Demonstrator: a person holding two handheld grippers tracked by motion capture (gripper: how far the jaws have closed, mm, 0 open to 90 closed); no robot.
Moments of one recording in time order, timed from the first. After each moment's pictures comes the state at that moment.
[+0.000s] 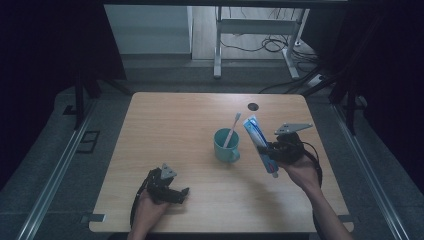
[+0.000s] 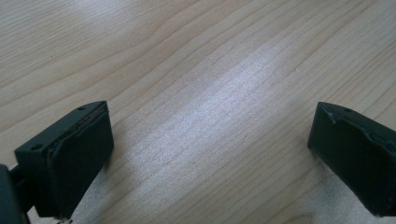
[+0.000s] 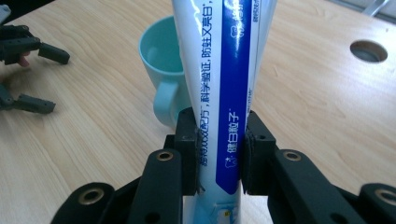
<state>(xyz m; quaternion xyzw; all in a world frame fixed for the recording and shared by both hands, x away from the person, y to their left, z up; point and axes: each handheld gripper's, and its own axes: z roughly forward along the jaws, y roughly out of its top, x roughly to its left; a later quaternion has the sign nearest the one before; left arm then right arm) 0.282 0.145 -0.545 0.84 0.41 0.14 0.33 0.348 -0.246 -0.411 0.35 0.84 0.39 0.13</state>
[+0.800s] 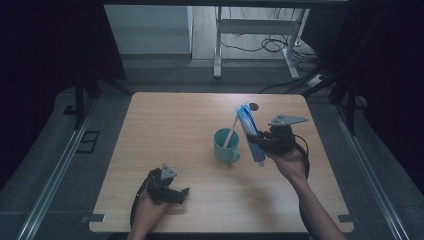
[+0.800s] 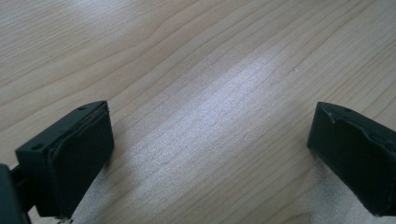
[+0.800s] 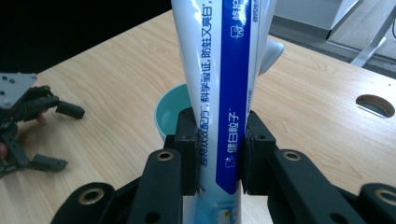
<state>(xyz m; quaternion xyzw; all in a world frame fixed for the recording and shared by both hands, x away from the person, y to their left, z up) 0.281 0.145 -0.545 0.84 0.41 0.14 0.33 0.361 -0.222 -0.398 0.35 0.80 0.47 0.14</state>
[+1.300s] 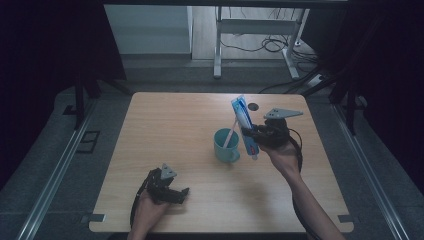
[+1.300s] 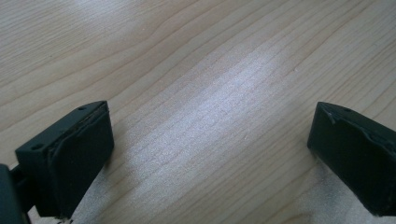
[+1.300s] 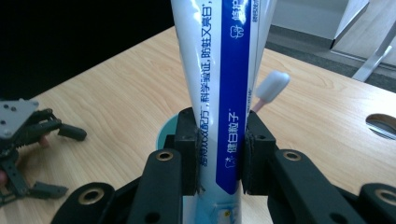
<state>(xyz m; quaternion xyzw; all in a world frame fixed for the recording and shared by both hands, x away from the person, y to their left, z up) 0.281 0.145 -0.545 0.84 0.41 0.14 0.33 0.377 -0.208 -0.392 0.35 0.79 0.49 0.14</state>
